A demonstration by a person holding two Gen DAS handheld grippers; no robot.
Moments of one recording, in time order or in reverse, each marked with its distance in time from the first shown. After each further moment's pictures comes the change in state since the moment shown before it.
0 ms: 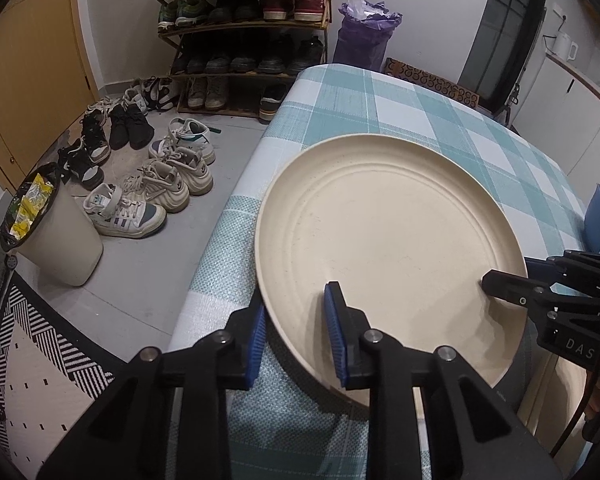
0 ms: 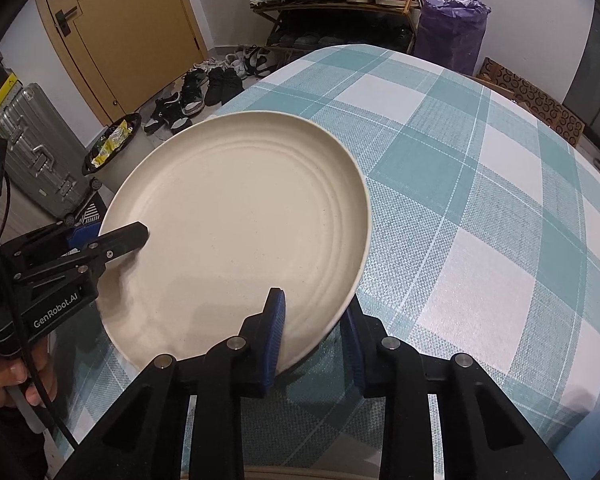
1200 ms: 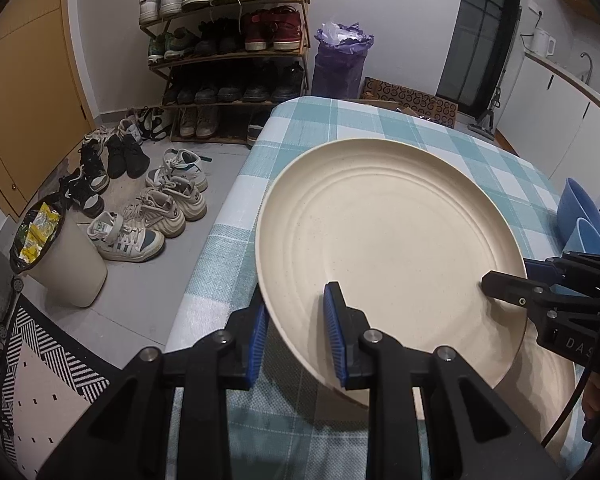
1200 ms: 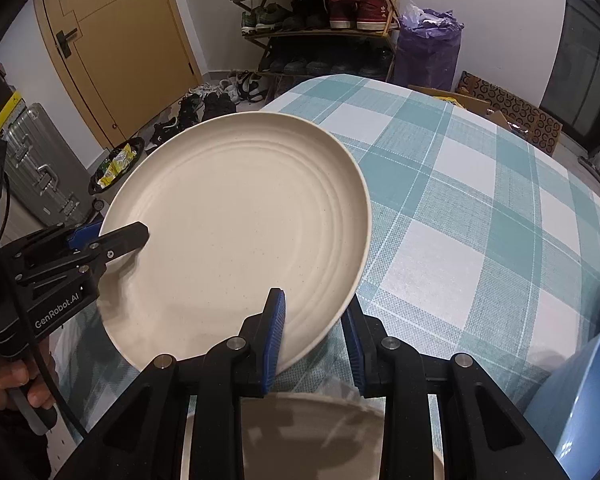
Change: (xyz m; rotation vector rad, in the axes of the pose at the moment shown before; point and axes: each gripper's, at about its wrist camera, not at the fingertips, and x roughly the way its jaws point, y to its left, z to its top) left arm -0.053 -0.029 -0.002 0.060 -0.080 -0.010; right arm -0.063 -0.003 -0.024 0.042 -0.084 -0.013
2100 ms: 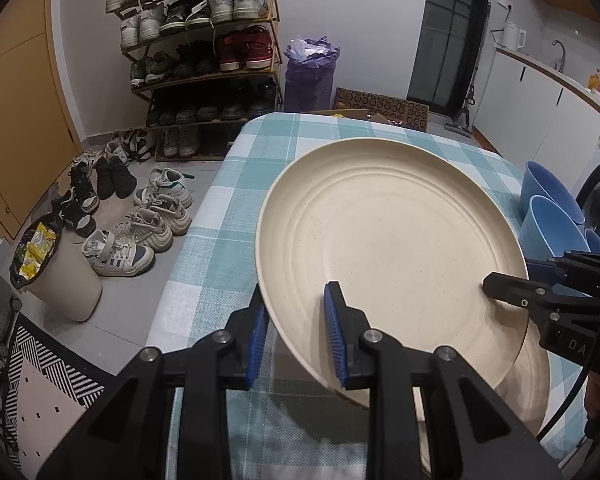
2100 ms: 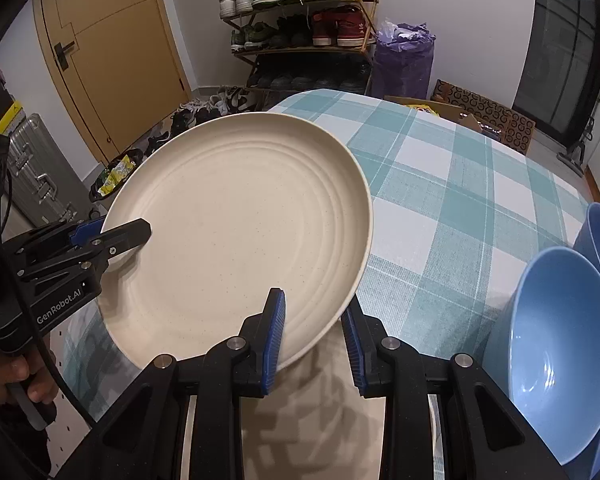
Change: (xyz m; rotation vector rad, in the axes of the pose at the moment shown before) left arm -0.045 -0.035 -0.018 0.071 -0.048 -0.041; right arm -0.062 -0.002 -0.043 0.032 -0.059 -0.046
